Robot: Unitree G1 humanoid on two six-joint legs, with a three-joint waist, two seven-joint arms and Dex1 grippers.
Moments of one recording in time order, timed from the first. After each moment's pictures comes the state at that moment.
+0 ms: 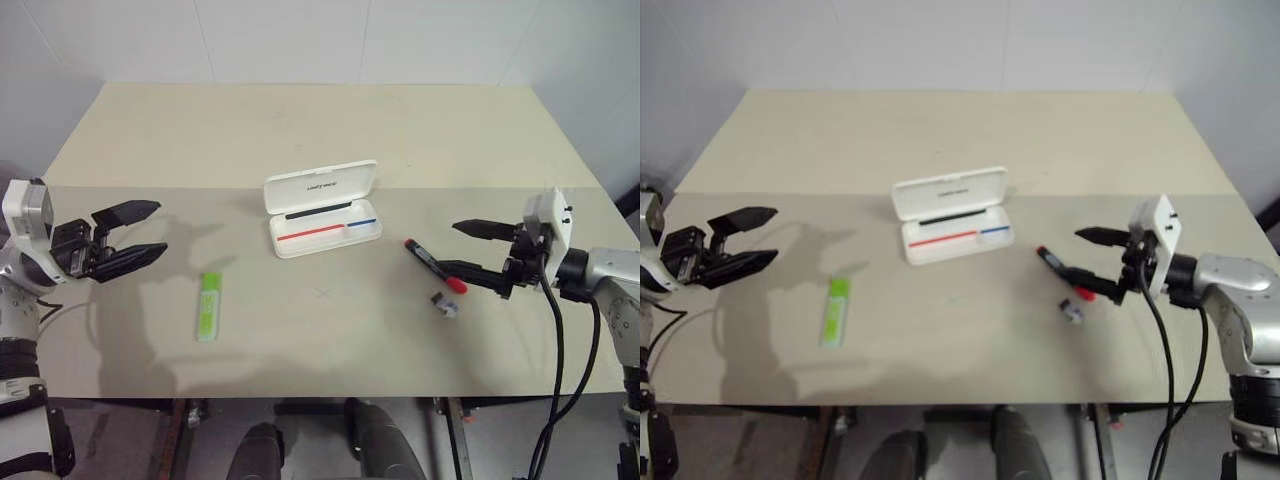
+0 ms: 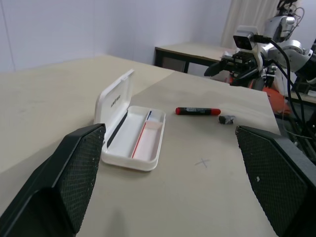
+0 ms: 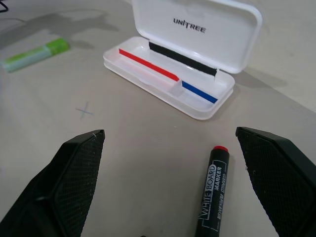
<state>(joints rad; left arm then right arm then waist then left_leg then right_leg) -0.53 0.87 0.37 0.51 -0.70 0.26 -1.50 -0.31 -0.83 -0.25 -0.14 0.57 0.53 1.10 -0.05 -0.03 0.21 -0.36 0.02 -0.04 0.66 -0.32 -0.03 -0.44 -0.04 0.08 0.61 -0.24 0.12</state>
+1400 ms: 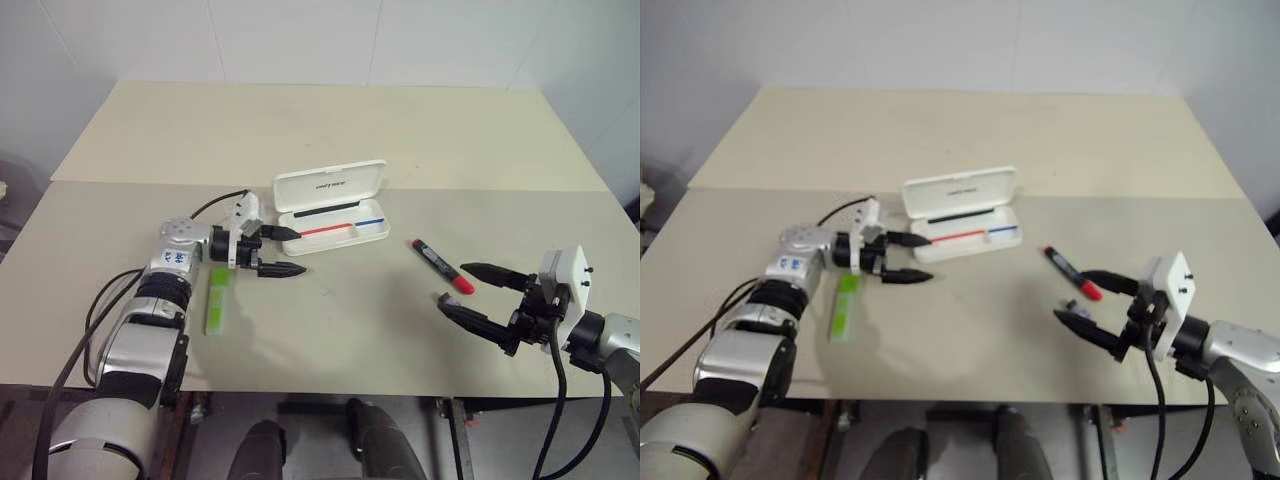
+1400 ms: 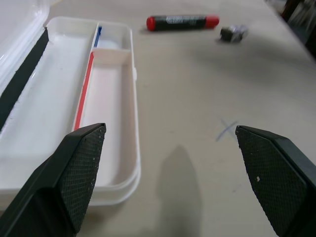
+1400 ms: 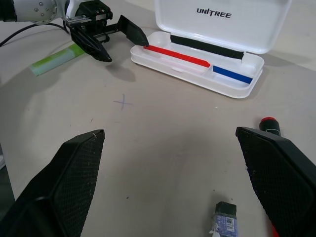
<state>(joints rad) -1.00 0.42 -0.08 1.07 -0.13 -0.13 -1.35 0.09 -0.77 -0.40 -0.50 0.71 0.55 0.90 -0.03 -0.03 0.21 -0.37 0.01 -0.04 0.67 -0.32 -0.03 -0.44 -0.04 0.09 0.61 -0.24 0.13</state>
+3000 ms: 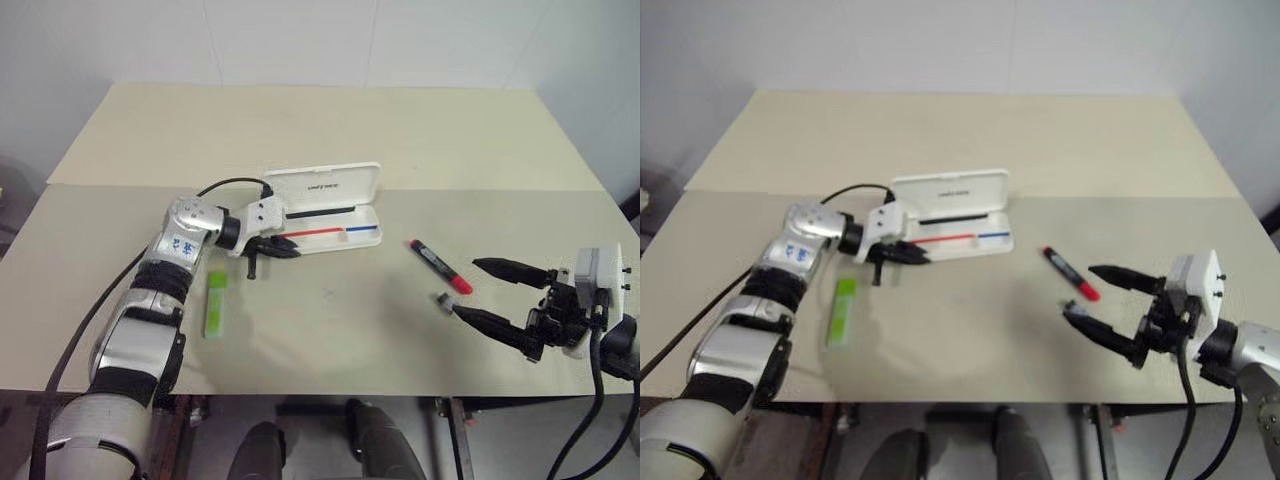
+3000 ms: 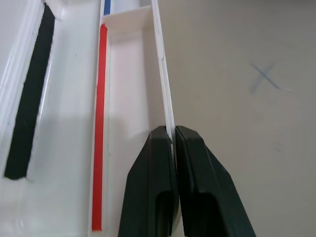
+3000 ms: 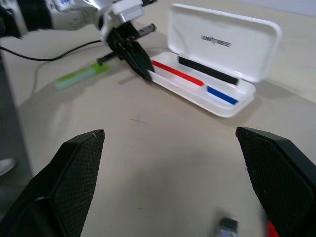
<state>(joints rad) -0.89 0.50 -0.17 0.68 0.06 -0.07 -1.29 0.14 -0.82 -0.51 -0.51 0.82 0.50 1.04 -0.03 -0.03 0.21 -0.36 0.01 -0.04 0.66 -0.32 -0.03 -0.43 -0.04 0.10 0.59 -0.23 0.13</state>
